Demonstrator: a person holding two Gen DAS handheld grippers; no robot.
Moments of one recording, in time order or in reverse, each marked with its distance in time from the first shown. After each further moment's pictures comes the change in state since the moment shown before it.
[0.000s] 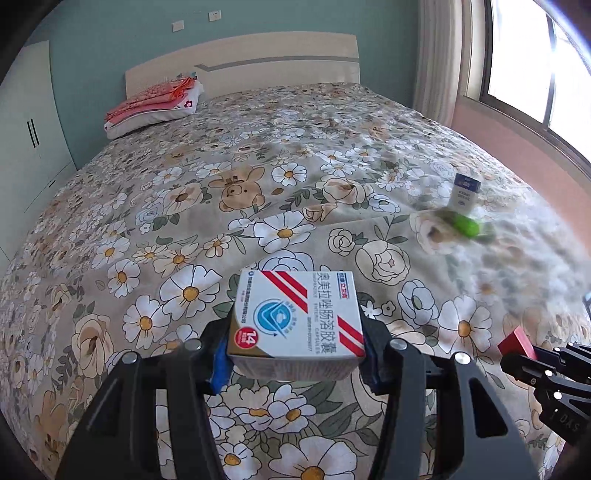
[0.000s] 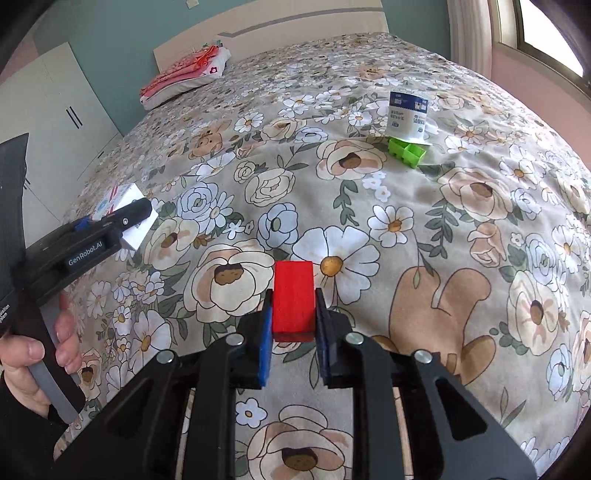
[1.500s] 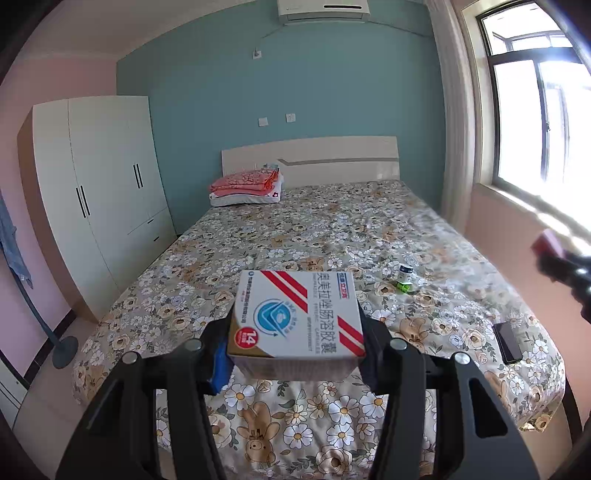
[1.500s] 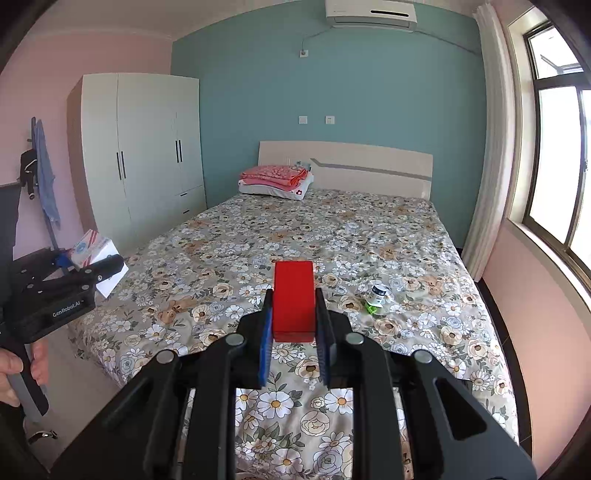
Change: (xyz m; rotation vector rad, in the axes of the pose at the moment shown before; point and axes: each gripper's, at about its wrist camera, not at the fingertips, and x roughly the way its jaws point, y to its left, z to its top) left arm -0.544 -0.073 -0.092 -0.096 -0.297 0.249; right arm -0.543 0.067 -0.114 -0.401 -0.449 0.082
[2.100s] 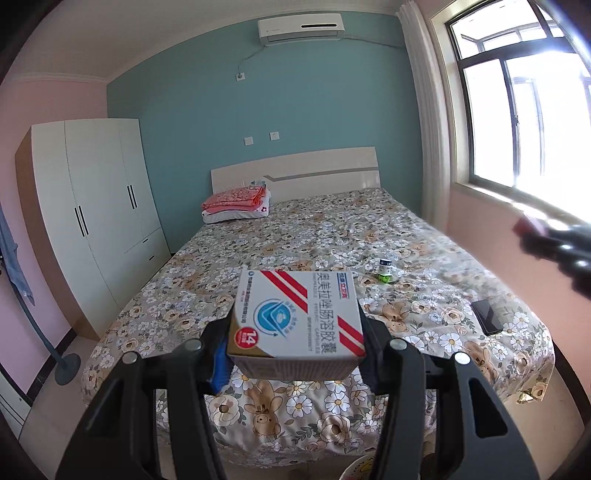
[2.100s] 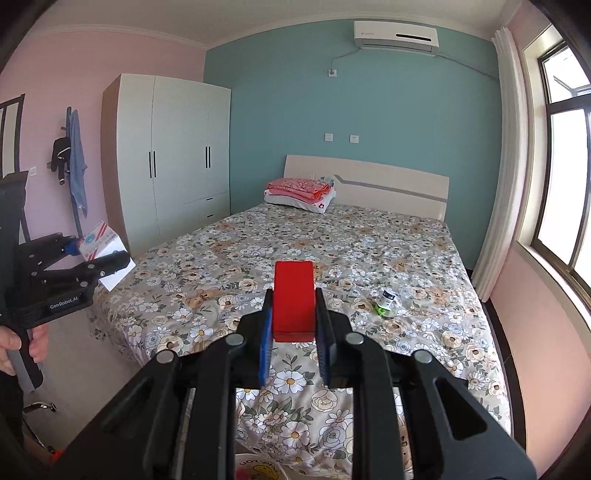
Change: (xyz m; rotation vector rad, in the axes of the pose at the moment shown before) left arm -0.104 -0.001 -0.054 0.071 -0.072 -0.042; right arm -0.105 0.024 -0.048 -0.077 -0.063 0.073
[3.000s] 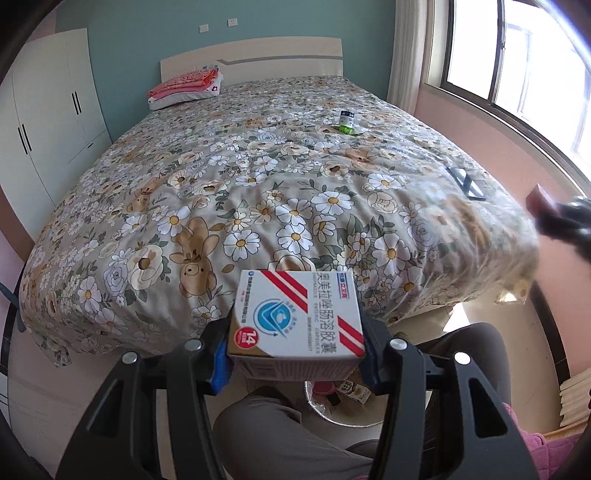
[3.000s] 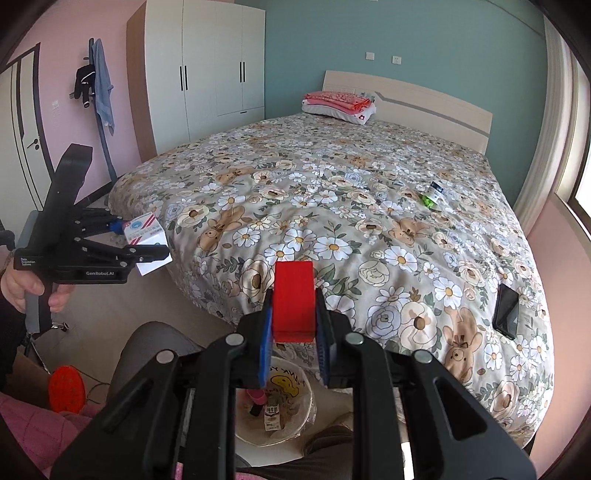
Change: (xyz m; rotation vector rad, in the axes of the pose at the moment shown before) left arm 0.092 -0.019 -0.237 -0.021 0.442 -0.222; right arm 0.066 0.035 -0.219 -0.055 0.336 0.136
